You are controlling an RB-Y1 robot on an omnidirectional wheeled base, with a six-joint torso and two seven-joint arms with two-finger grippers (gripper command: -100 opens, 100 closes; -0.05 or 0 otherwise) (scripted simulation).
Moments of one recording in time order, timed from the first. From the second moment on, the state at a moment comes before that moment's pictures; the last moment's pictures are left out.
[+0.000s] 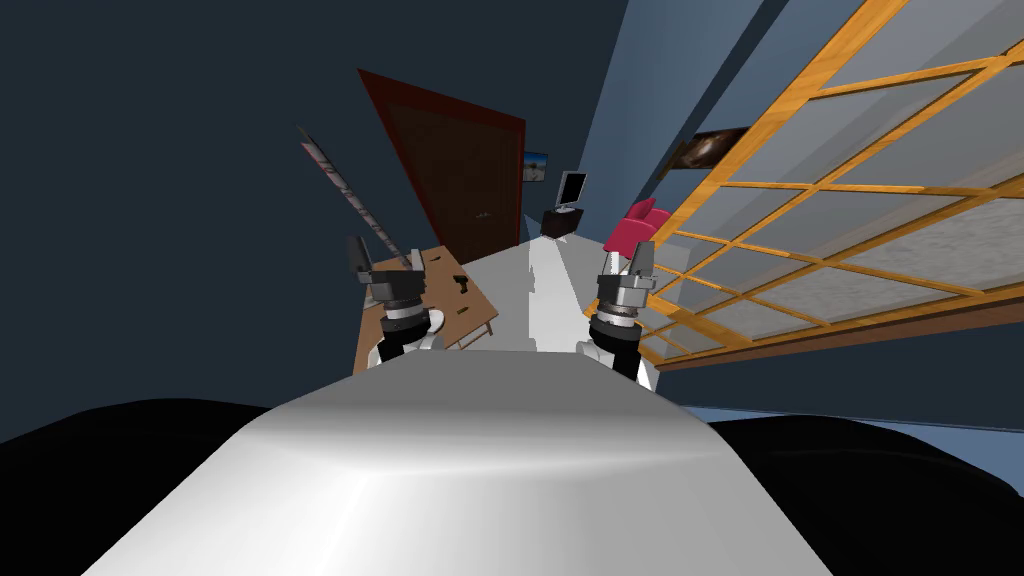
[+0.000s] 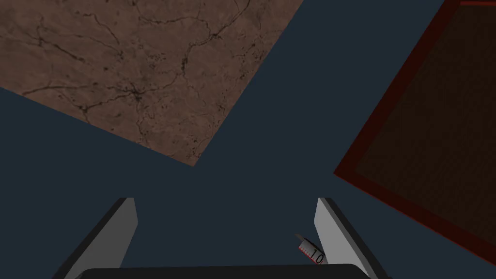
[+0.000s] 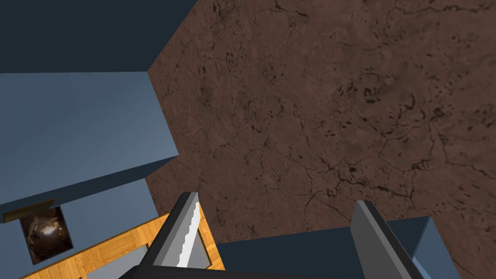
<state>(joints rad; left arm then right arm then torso) 0.48 0.02 -0.02 -2.34 0.03 -0.61 0.14 0.52 0.00 0.00 -2.40 0.08 -0.56 0.02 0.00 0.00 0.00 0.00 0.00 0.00</state>
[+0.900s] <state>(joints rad) 0.47 0.16 0.04 -2.19 0.07 -0.40 0.14 0.52 0.00 0.00 -2.40 0.08 -0.56 0.02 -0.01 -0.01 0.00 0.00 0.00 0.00</state>
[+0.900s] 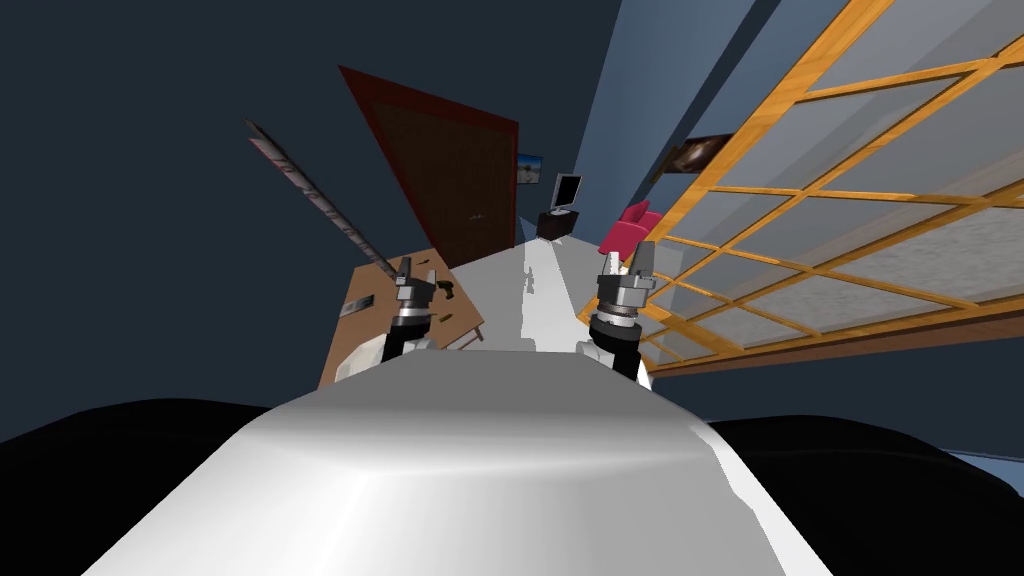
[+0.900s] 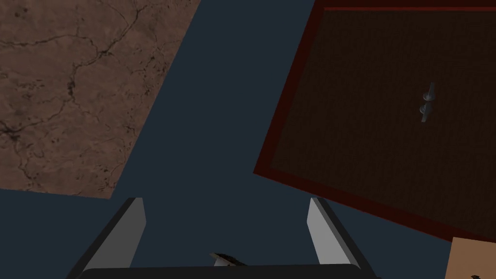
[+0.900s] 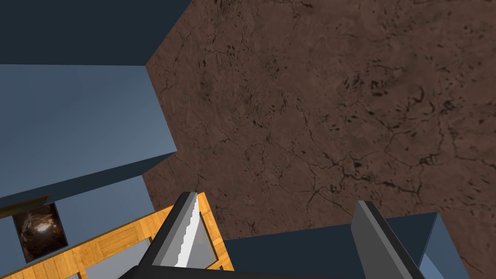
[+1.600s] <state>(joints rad) 0.46 0.24 0.10 -2.05 0.12 -0.24 0.14 0.52 0.00 0.00 -2.40 0.08 -0.56 0.02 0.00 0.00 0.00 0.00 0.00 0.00</state>
